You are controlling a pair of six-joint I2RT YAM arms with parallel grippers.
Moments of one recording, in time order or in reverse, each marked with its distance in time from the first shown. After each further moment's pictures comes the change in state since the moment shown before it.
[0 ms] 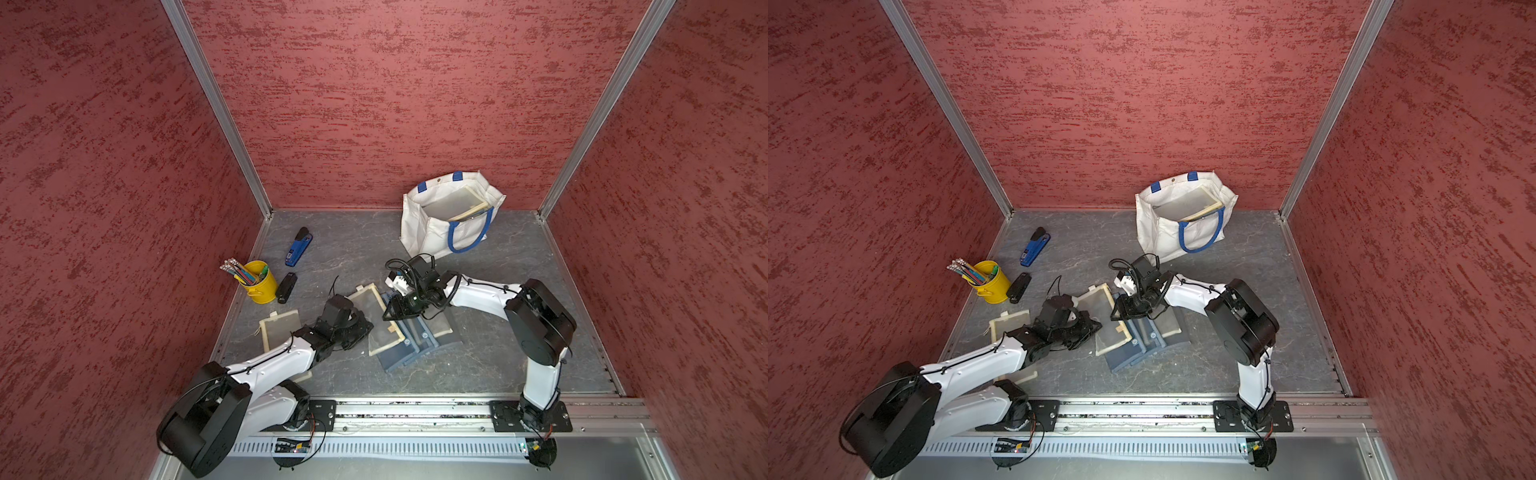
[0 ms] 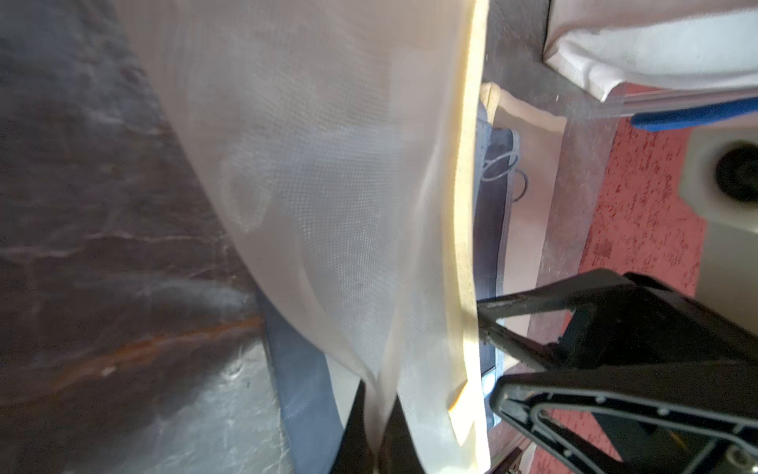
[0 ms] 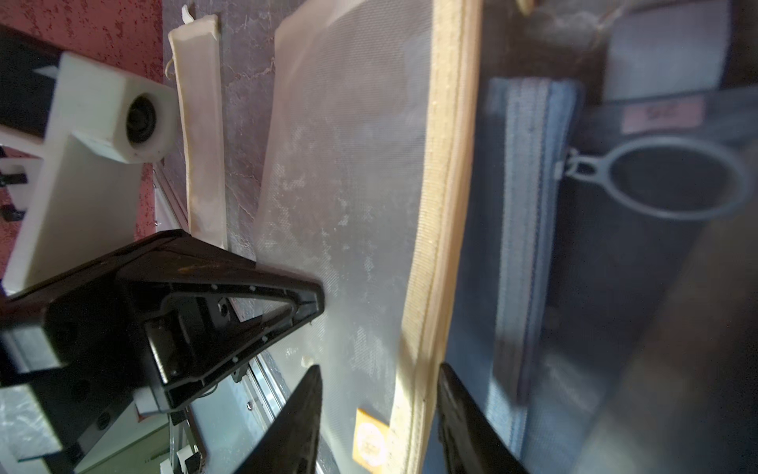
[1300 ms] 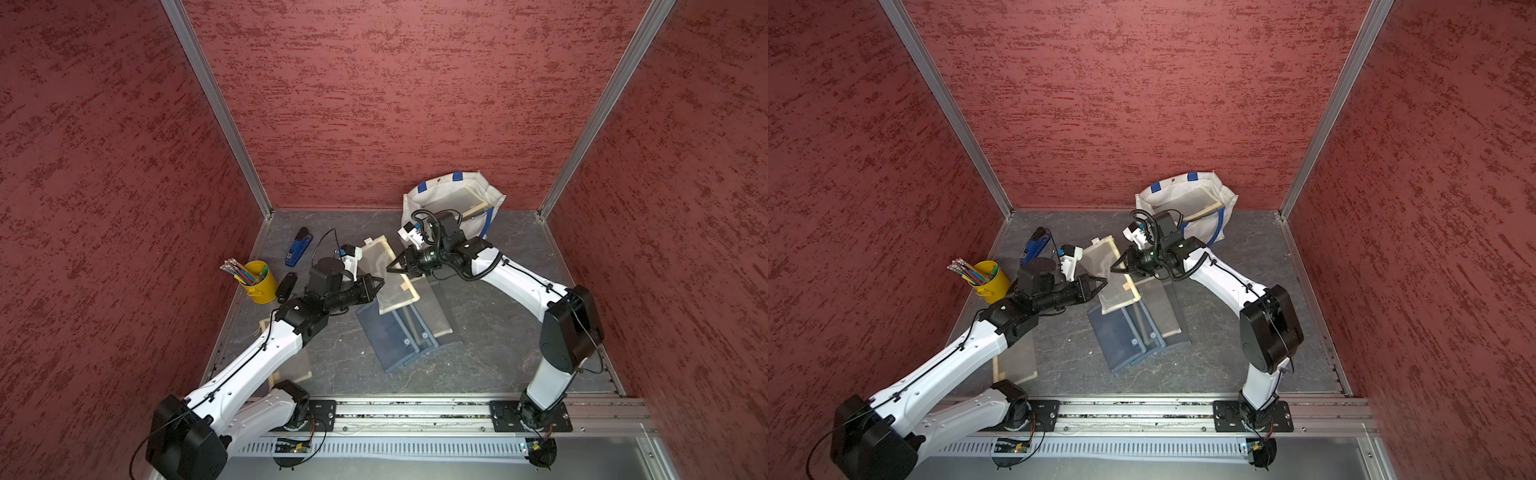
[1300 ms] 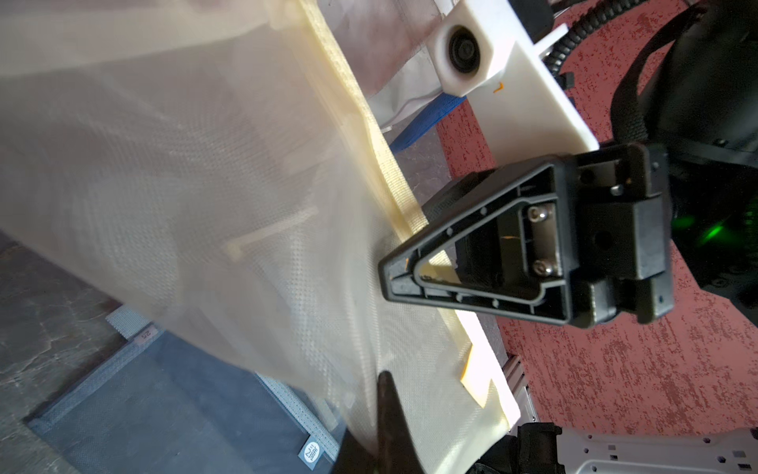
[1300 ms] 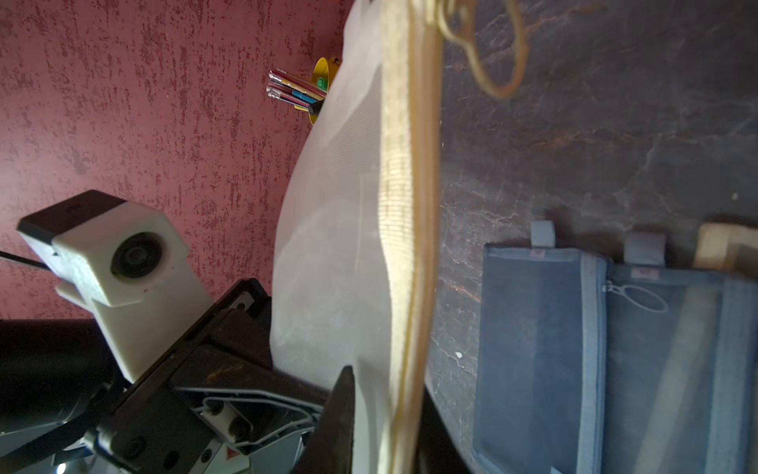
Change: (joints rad) left arm 0.034 -0.078 0.424 -0.183 0.111 0.412; right arm -0.188 -0.131 0.241 -0.045 -0.231 0.211
